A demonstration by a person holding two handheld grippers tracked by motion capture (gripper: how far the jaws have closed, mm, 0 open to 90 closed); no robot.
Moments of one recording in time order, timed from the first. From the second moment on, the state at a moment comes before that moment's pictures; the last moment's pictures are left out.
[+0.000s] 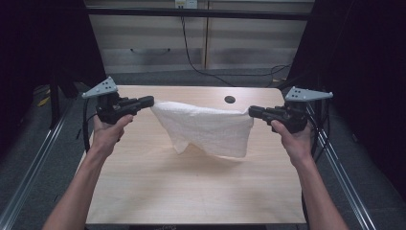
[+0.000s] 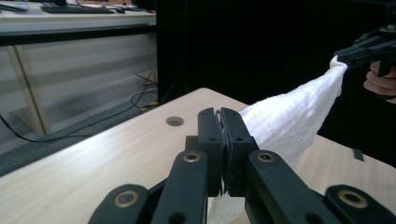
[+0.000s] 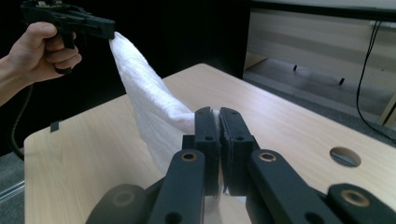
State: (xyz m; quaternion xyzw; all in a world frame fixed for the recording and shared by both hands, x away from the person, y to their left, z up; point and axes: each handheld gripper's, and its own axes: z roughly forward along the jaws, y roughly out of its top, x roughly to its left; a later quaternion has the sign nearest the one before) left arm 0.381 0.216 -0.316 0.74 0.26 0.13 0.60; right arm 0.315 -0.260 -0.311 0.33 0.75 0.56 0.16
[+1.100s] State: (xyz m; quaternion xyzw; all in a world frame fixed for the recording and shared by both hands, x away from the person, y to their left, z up) left arm 0.458 0.208 -0.291 0.72 0.32 0.15 0.60; right arm 0.425 -0.249 -0.296 0.38 0.72 0.56 0.17
